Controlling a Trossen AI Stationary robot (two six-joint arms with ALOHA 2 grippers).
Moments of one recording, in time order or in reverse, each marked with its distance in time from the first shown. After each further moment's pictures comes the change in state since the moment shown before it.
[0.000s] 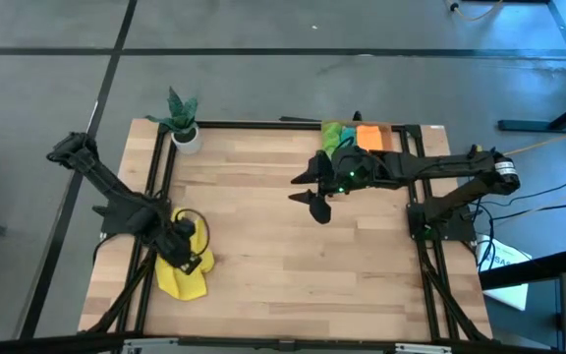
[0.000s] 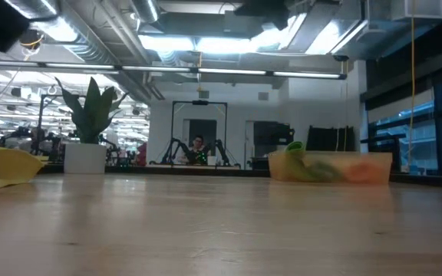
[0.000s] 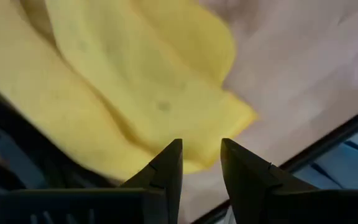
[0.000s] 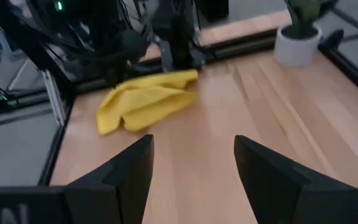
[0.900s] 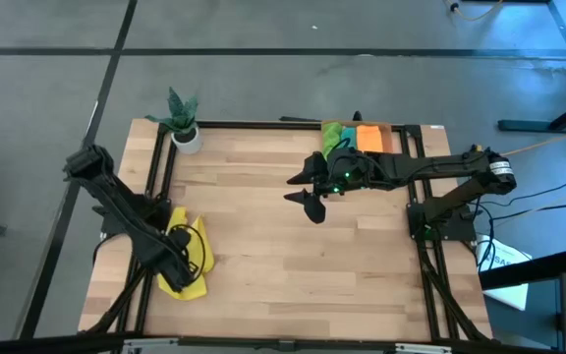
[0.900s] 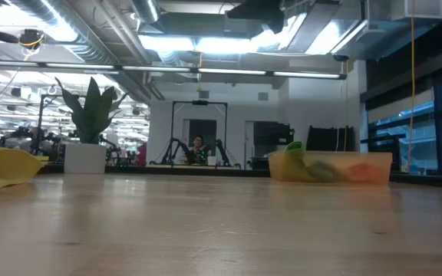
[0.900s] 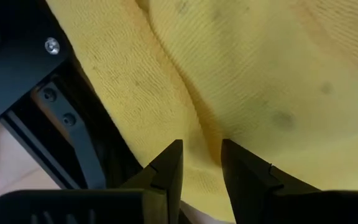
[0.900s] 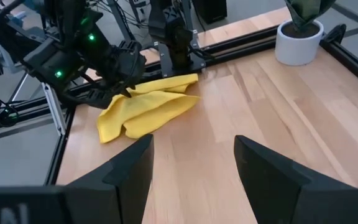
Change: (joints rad) left arm -0.156 0.299 0.000 -0.098 -0.011 -0.173; right arm 0.004 0.030 0.000 0.053 0.005 0.050
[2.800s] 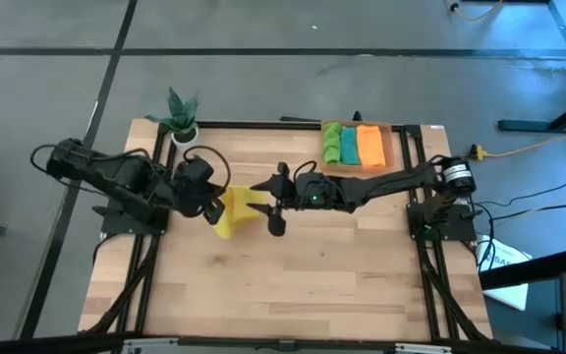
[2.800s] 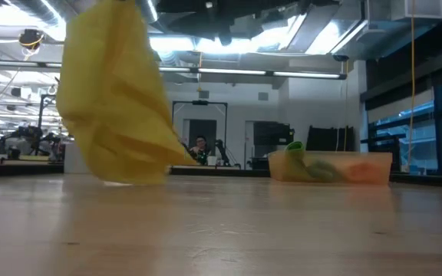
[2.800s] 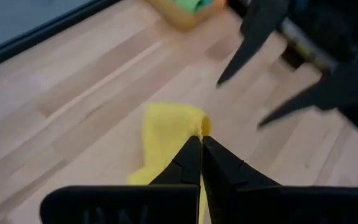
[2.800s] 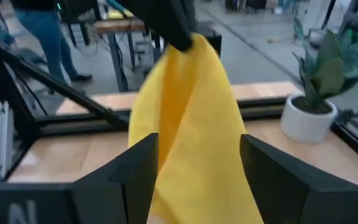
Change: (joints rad) left arm 0.509 -0.232 0.570 -0.100 -0.633 0.861; right arm 0.066 0.326 0.000 0.566 0.159 -0.223
